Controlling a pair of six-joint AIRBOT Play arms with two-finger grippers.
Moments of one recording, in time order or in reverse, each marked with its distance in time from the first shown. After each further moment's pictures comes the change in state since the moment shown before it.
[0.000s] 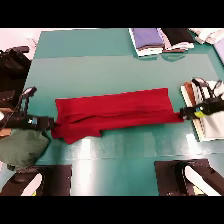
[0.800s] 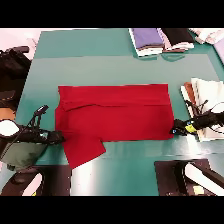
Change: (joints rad) left arm 0.000 0.116 -0.278 -0.108 -0.030 -0.018; right arm -0.197 -0.089 -0.301 0.245 0.013 -0.118
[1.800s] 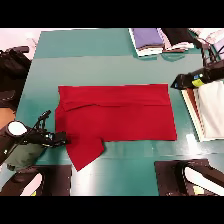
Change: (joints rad) left arm 0.000 -0.107 -0.074 -0.059 0.095 -0.040; right arm 0.265 -0.054 0.644 -0.122 0.017 0.136
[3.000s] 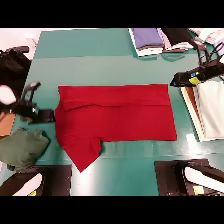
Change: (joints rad) left arm 0.001 -0.167 0.385 0.363 -0.144 -0.062; right arm 0.022 -0.082 0.074 -0.008 -0.085 0.001
